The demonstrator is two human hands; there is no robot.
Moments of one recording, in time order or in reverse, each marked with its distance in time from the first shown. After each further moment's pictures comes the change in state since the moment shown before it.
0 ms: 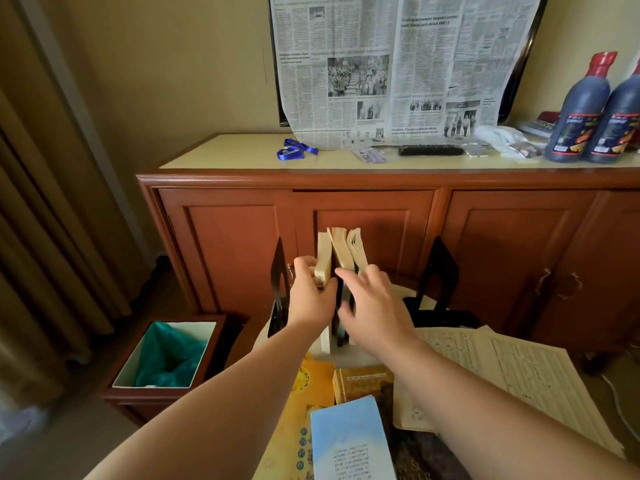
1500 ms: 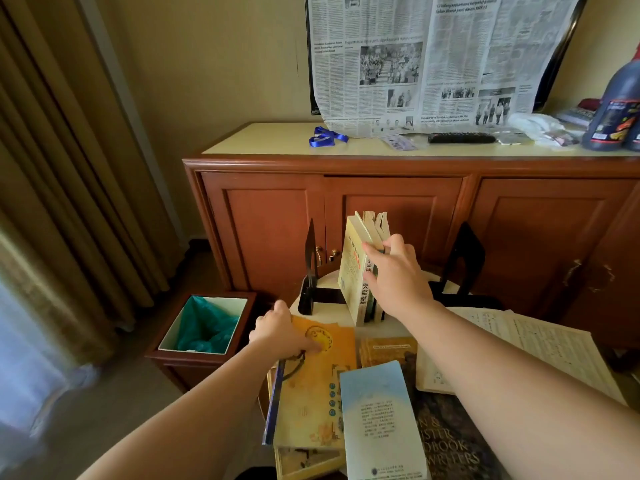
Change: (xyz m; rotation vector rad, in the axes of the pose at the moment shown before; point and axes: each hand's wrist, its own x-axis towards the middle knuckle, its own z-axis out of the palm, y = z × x) left_hand -0.053 -0.061 -0.107 0.866 -0.260 -0.420; right_hand 0.013 -0.012 -0.001 -0.074 -0.032 0.054
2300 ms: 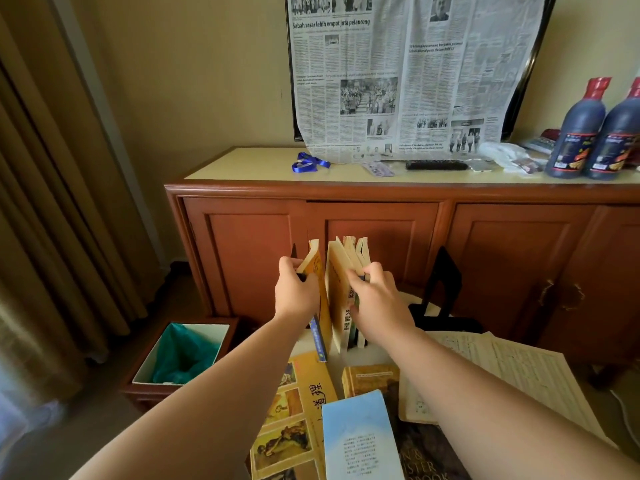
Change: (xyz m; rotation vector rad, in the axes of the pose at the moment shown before) left_hand -0.004 0.107 -0.047 -0.916 0.313 0.274; right_hand -0.001 0.002 0.000 0.008 -0.077 0.020
